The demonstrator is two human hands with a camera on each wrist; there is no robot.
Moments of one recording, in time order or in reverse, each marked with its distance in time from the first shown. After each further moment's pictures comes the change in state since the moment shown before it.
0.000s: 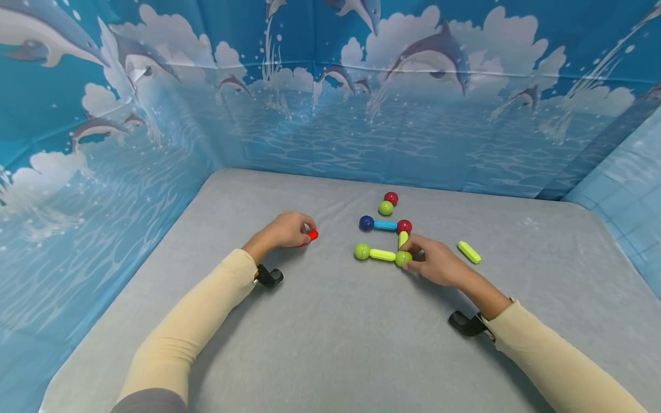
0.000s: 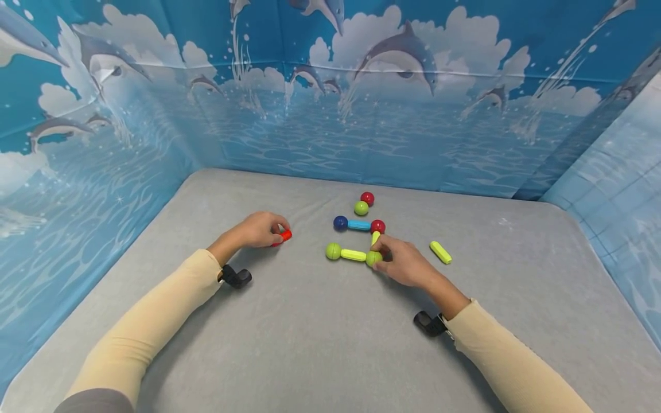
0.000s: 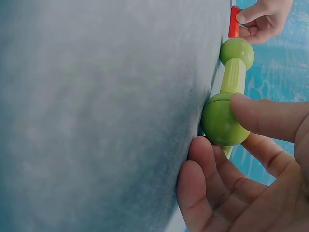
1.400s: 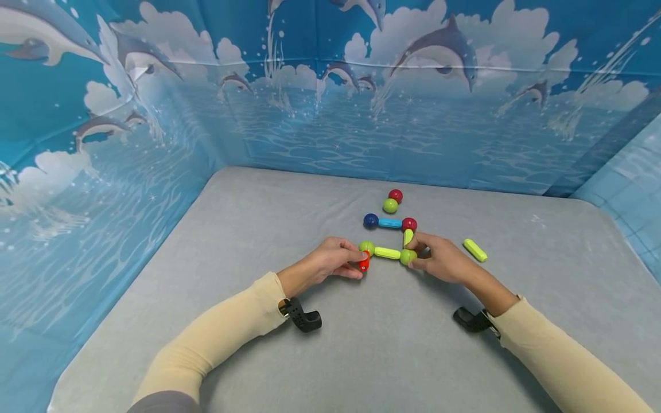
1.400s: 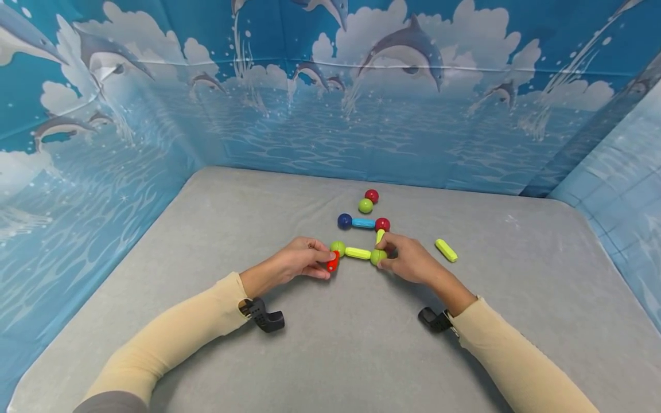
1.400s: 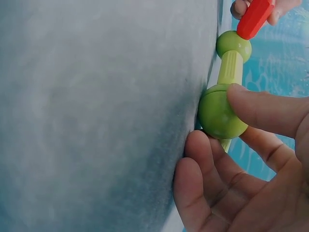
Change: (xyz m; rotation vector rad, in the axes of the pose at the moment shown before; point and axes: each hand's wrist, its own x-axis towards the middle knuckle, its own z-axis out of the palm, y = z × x) left_hand -0.011 0.081 0.060 -1.195 -0.124 -0.277; right_hand 0.006 0.003 -0.003 0.022 -0.023 -0.005
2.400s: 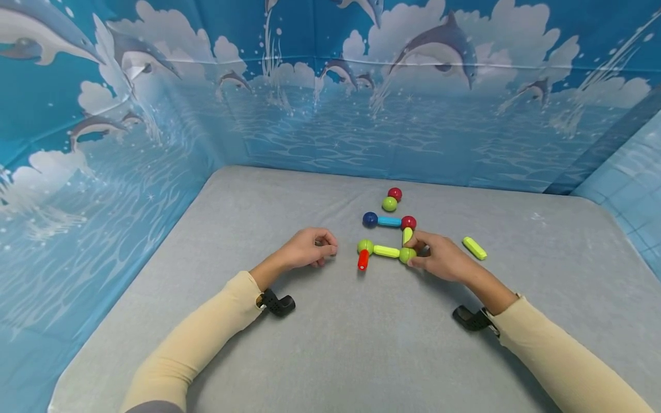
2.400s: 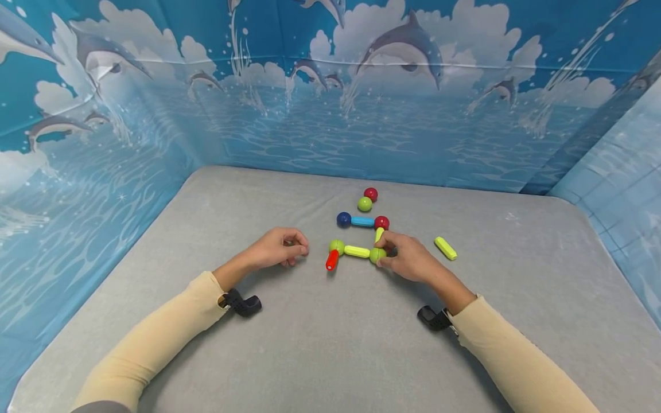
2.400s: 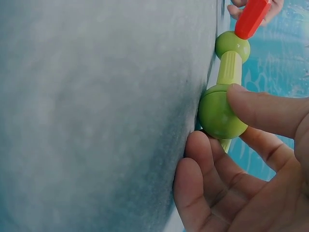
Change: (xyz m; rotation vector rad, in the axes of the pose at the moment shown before) left_hand -0.003 -0.007 -0.057 0.577 0.061 0.341; right_hand 0.001 0.002 -0.001 0.000 -0.010 0.012
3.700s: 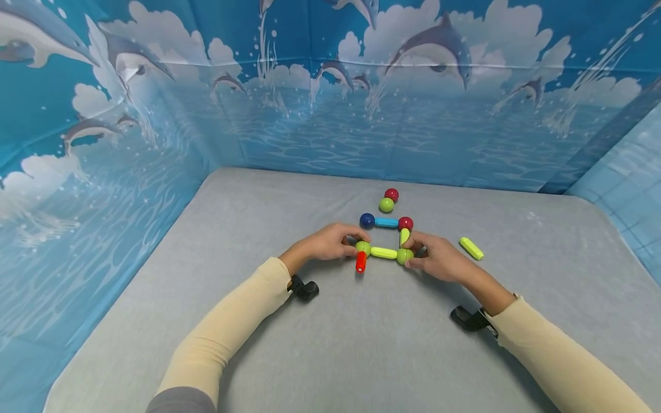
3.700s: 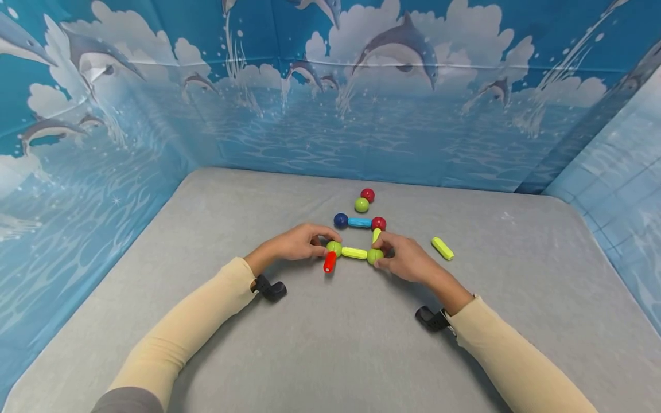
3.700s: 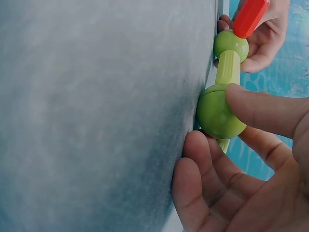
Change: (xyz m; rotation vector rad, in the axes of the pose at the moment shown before) left_hand 0.048 0.022 0.016 0.250 -0.270 0.194; right_hand -0.001 -0.002 0.000 0.006 -0.019 0.020
